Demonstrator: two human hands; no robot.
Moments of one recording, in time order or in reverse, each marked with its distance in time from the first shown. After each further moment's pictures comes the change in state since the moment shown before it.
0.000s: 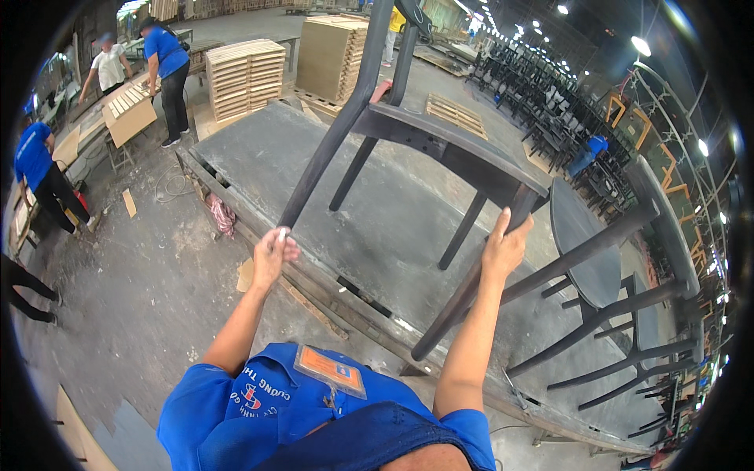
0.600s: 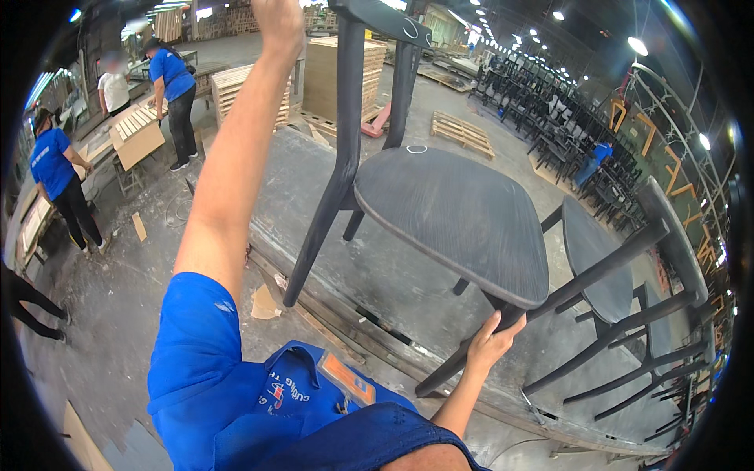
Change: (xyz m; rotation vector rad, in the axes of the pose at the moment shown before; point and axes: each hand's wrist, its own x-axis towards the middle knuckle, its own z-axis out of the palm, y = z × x) left_hand 0.222 0.396 0.106 -0.356 0.099 1.130; right_hand -0.117 0.030 -0.024 0.084 0.061 -0.001
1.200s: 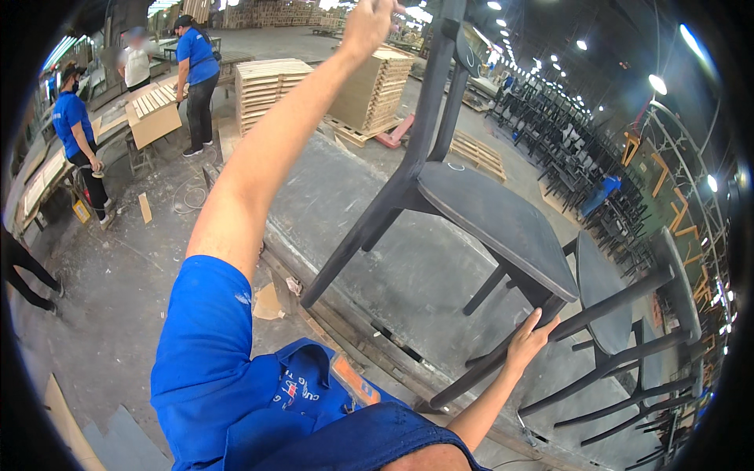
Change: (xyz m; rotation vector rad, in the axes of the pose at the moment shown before) left_hand 0.021 -0.073 -0.036 0.286 -0.348 -0.216; right_hand 0.057 -0.037 0.022 0.004 -0.009 -0.005
